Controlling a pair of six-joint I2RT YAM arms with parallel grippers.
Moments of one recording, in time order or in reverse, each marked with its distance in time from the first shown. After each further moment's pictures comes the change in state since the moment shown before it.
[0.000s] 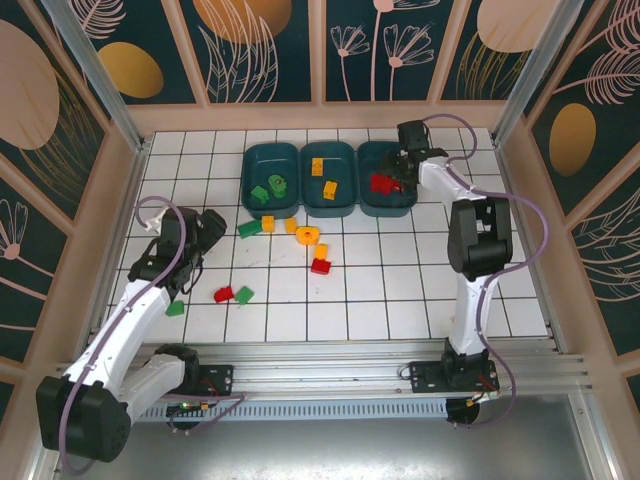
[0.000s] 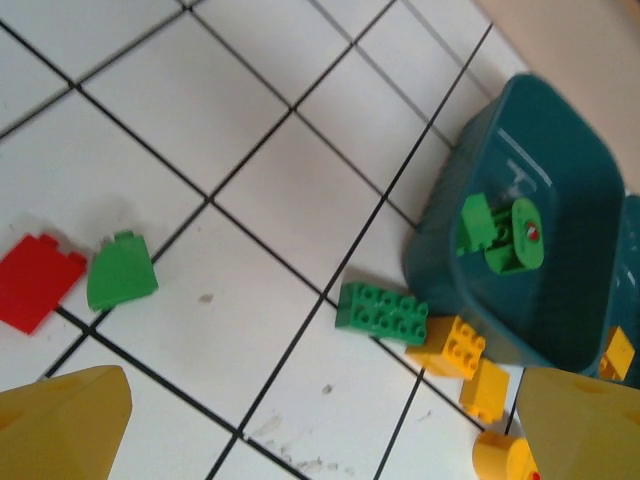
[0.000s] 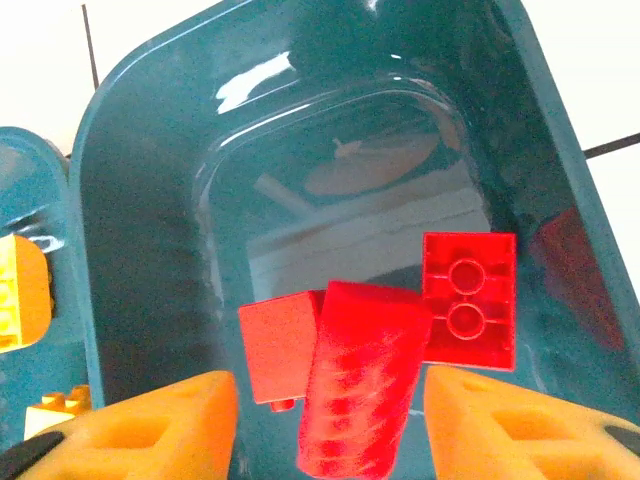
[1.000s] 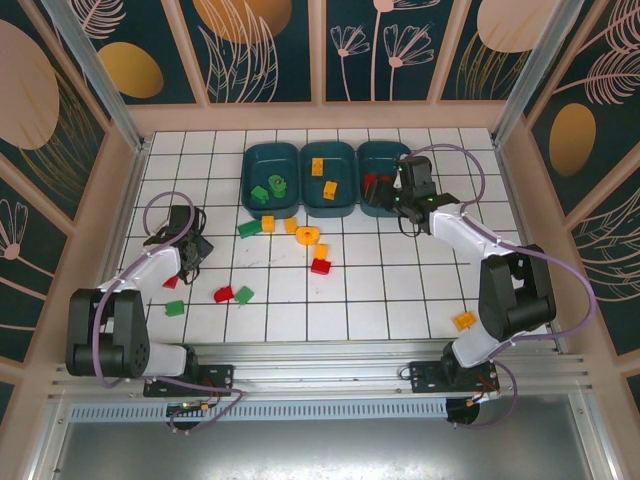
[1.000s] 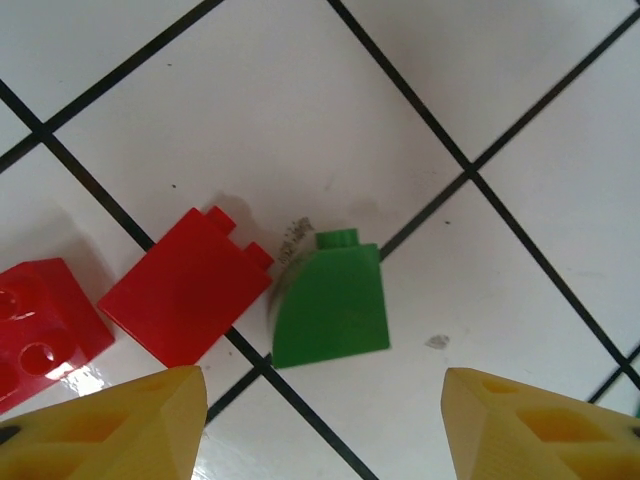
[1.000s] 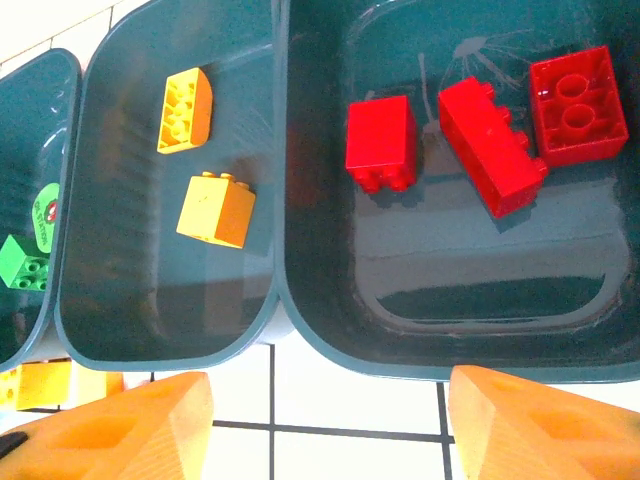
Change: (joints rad) left arm 0.169 0.412 0.009 0.010 -0.027 0.020; right arm 0.112 -0.488 -0.585 0.261 -0.074 -0.015
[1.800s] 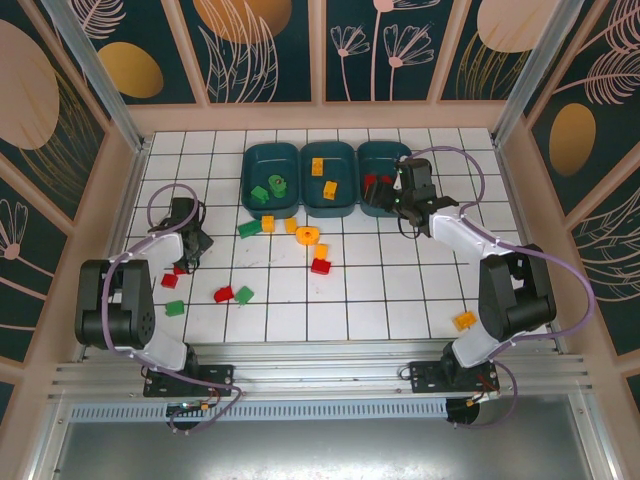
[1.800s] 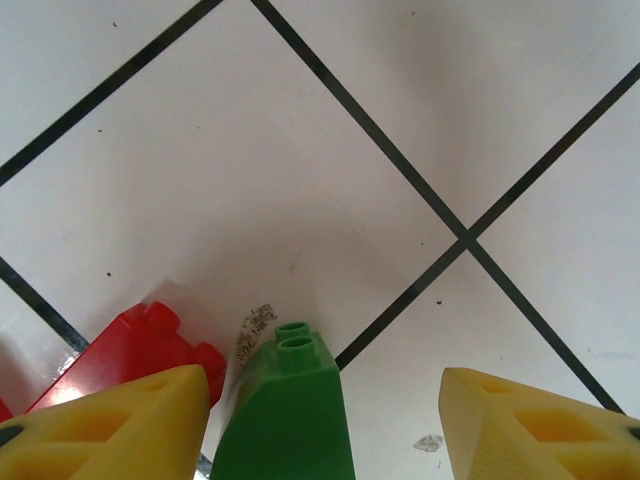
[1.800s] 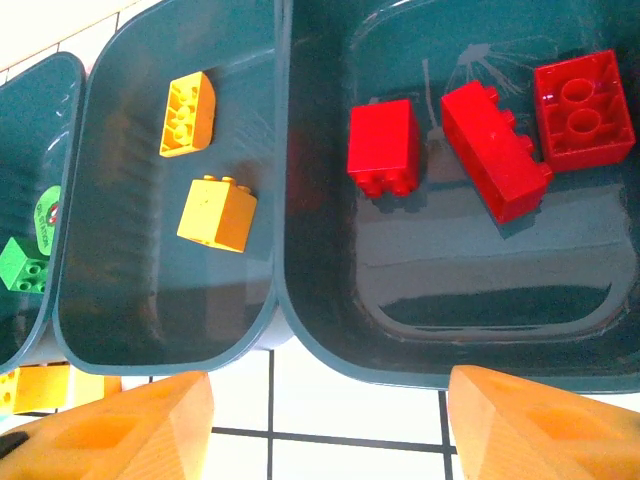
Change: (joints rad) left arm 0.034 0.165 0.077 0.076 0.013 0.061; right arm -0.004 0.000 -0.027 0.046 -0.004 -0.003
